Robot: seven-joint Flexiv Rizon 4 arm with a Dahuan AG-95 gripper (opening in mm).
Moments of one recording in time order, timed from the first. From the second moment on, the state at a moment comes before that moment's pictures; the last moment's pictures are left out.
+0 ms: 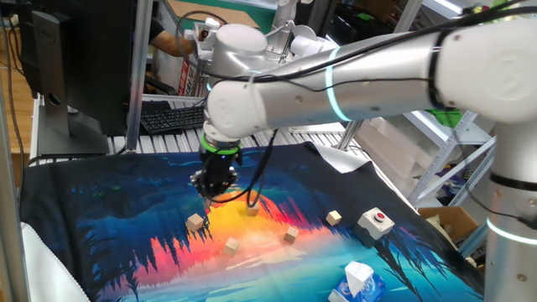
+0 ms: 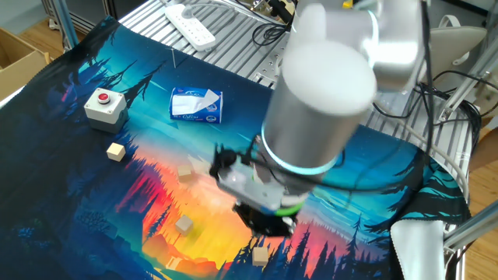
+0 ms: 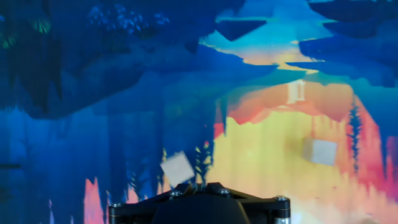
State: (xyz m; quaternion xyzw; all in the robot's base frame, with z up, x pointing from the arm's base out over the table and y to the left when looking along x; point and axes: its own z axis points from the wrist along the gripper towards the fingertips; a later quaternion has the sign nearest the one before) arm 0.629 0.171 0.085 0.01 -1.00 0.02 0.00
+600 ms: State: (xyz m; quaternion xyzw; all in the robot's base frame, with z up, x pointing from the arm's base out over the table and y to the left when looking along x) arm 0.636 0.175 0.063 -0.09 -1.00 0.02 0.00
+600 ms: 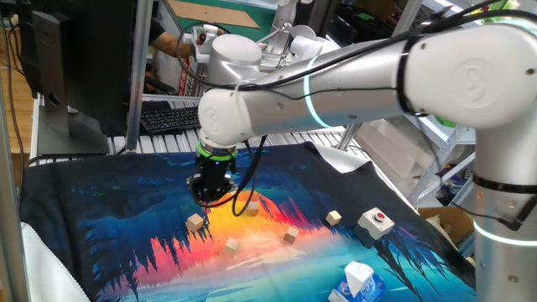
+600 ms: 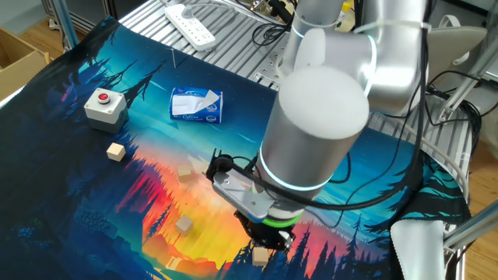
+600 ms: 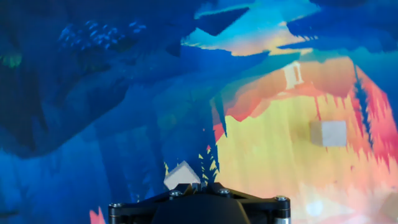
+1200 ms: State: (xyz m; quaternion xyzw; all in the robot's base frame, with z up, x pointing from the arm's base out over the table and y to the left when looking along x) arm 0.642 0.177 0.054 -0.20 -0.98 0.02 0.01
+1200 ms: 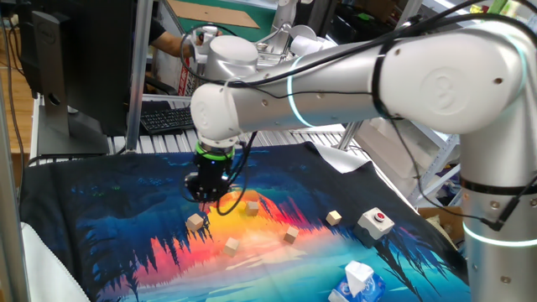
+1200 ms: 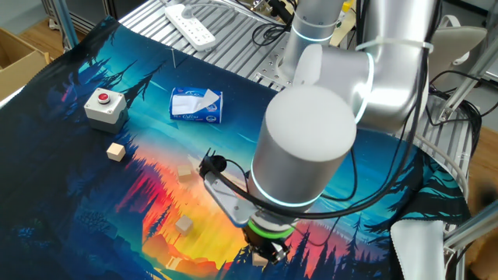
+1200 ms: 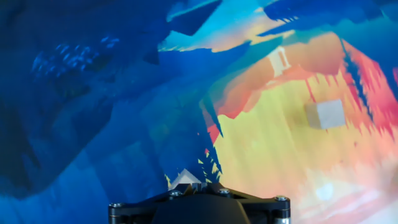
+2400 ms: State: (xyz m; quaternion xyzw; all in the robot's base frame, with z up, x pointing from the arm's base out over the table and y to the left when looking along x) arm 0.641 0.188 0.045 -0.40 -0.91 -0.02 0.02
